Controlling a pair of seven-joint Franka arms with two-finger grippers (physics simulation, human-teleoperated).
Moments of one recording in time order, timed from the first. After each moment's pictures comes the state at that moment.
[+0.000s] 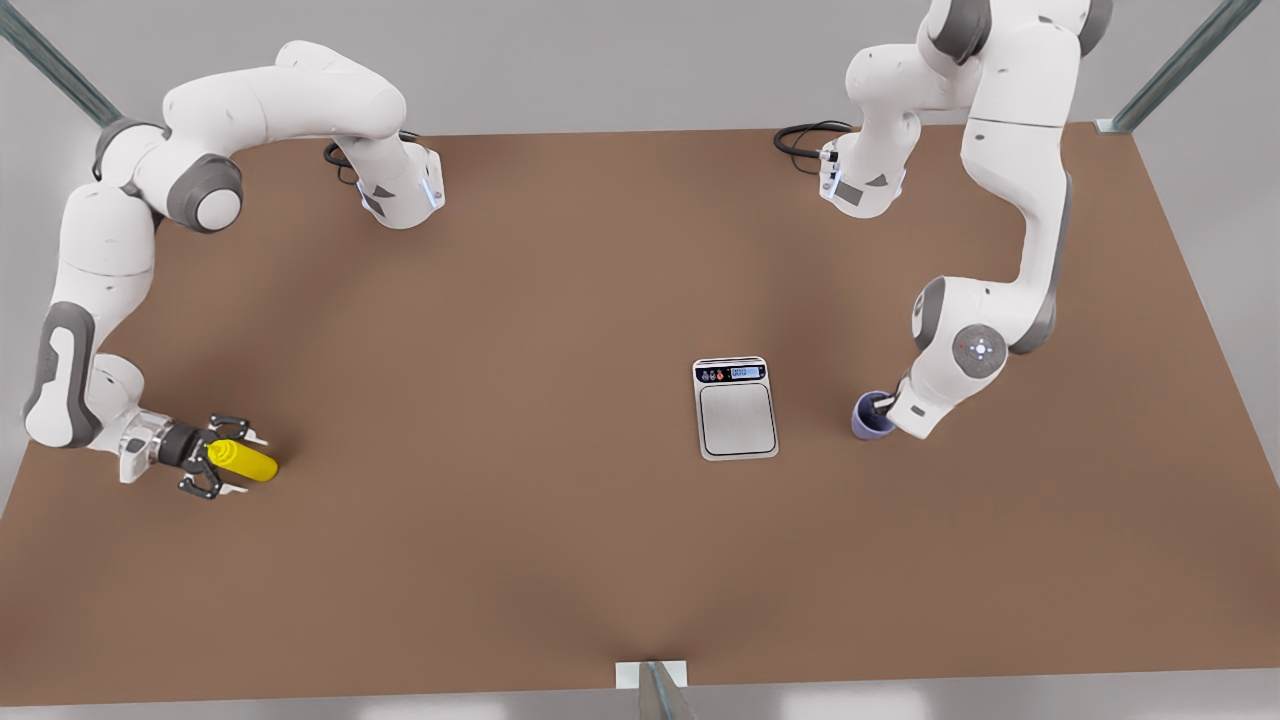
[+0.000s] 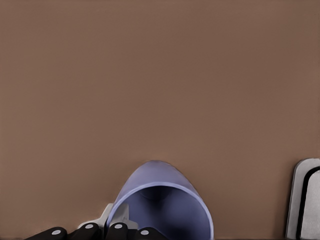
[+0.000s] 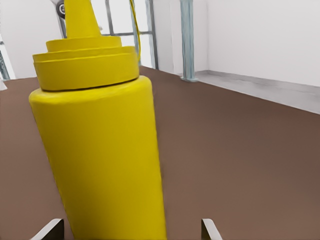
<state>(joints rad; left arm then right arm) -0.07 0.32 -0.07 -2.06 0.09 2.28 -0.34 -0.59 1.05 -0.08 -1.35 1.12 1.55 -2.38</state>
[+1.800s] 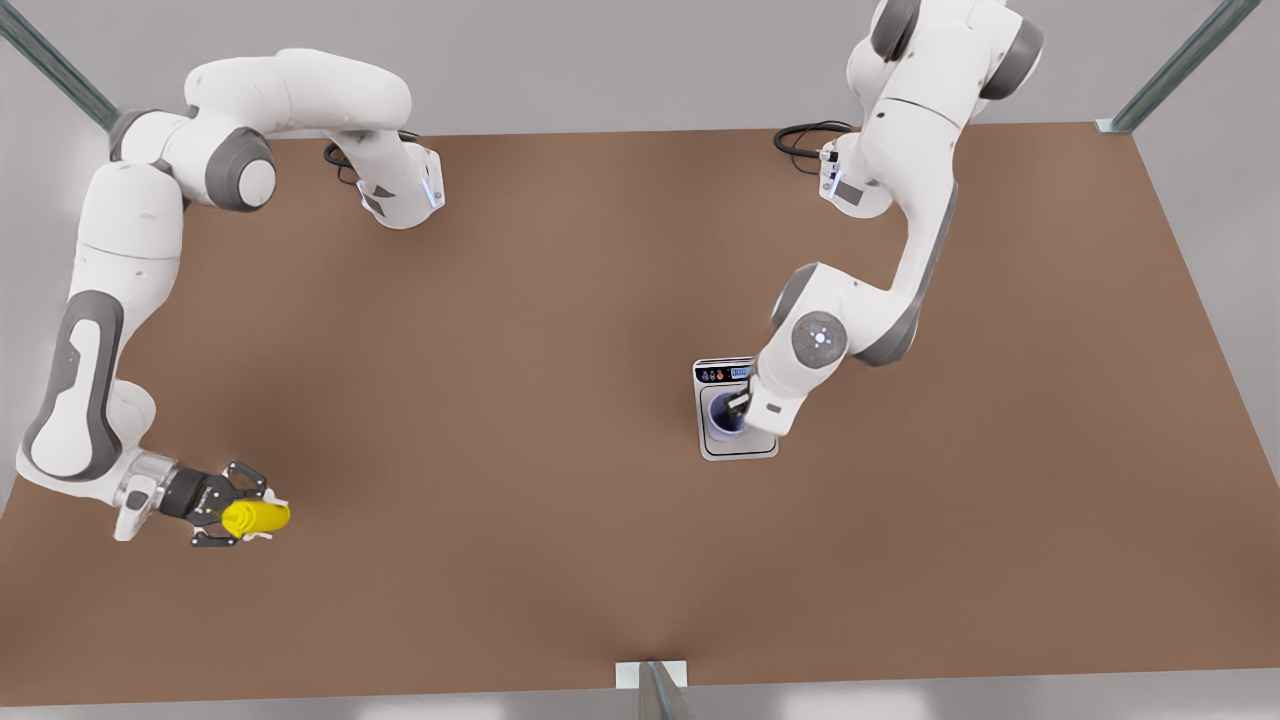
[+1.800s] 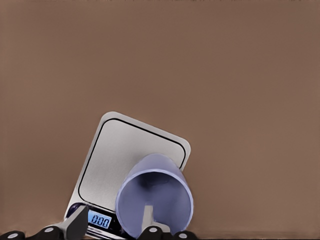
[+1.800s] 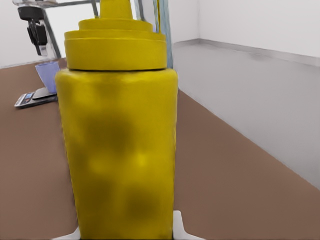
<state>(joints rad) -0.40 0.44 -0.11 -1.68 -0.08 2.07 -0.89 -0.31 0.86 -0.07 -1.32 1.13 1.80 -2.02</state>
